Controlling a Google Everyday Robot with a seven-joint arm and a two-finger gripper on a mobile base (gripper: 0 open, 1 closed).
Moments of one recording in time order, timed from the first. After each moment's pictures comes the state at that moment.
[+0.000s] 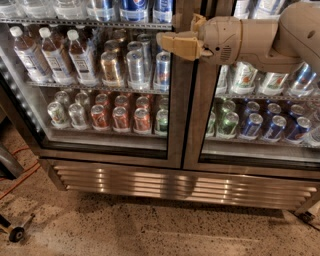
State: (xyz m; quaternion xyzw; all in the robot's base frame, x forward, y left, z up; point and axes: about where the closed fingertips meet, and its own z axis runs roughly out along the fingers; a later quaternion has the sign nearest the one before) arm 0.584 -0.015 1.022 -0.52 0.50 0.42 0.55
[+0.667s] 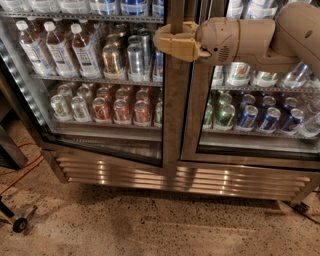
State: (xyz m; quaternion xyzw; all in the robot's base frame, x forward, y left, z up) arm 0.584 -0.015 1.022 -0.52 0.50 0.42 0.55
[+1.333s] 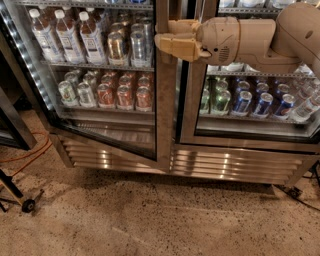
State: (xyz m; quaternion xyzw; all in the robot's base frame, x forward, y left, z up) arm 0.584 -0.015 1.022 -0.52 0.50 0.42 0.55
